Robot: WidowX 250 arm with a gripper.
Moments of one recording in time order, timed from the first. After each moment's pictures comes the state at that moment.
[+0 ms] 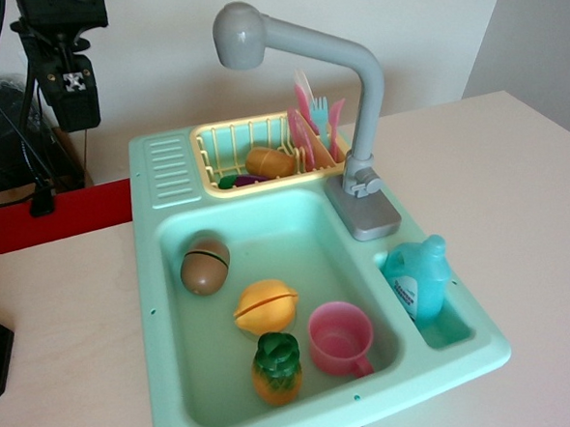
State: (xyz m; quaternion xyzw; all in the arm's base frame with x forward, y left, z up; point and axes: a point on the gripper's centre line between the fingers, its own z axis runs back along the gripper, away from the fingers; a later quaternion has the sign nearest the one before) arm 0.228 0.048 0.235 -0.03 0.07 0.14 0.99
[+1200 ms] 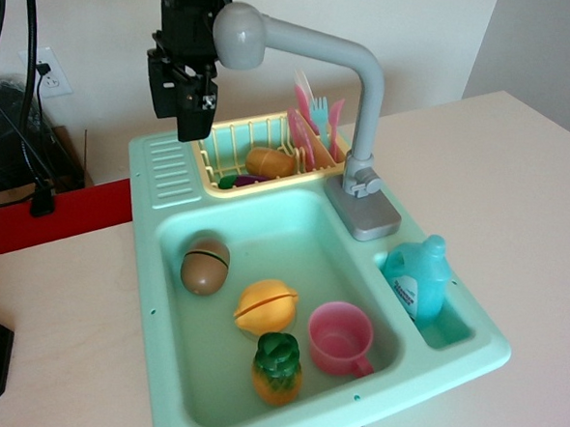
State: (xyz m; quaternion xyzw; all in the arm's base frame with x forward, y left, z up) arm 0.307 0.058 0.198 -0.04 0.12 0.13 0.98
